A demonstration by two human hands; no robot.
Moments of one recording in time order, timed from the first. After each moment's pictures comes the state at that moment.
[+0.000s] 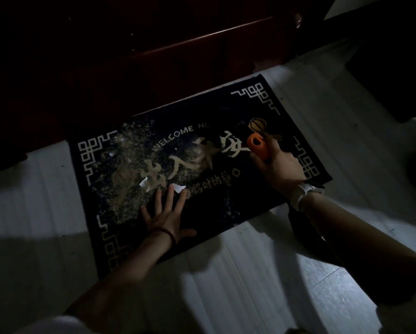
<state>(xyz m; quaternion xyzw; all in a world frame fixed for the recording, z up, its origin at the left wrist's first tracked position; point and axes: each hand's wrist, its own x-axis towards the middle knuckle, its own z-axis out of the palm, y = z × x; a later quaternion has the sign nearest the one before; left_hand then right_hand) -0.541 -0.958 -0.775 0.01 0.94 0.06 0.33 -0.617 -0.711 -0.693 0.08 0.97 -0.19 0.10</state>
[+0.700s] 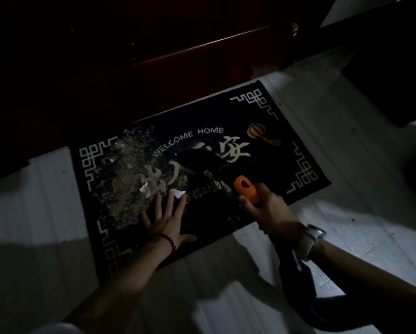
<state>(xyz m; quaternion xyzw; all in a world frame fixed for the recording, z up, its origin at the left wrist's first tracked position) -0.540 -0.957 -0.773 0.01 0.94 0.08 0.34 -0.554 -0.728 -0.695 0.08 0.91 -0.34 0.23</state>
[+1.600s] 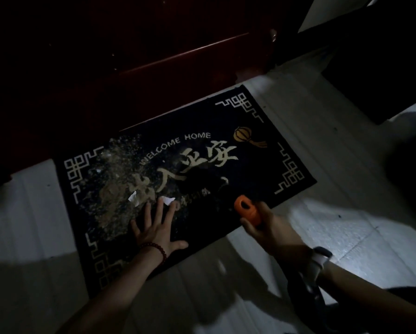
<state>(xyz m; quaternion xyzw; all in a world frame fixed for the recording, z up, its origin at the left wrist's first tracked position) -0.542 -0.959 -0.771 0.01 0.94 0.07 0.34 -0.519 -0.711 -0.693 0.07 0.94 -0.27 0.22</state>
